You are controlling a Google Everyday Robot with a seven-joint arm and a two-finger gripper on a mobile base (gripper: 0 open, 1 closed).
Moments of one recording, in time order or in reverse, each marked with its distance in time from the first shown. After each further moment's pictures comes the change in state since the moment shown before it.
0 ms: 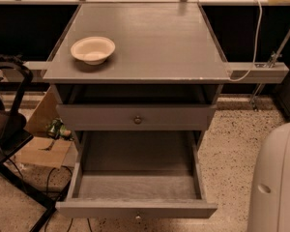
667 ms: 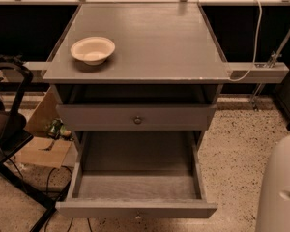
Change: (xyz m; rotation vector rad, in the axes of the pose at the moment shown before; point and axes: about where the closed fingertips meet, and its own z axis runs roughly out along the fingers) arm -0.017 0.000 0.008 -0.034 -0.318 0.019
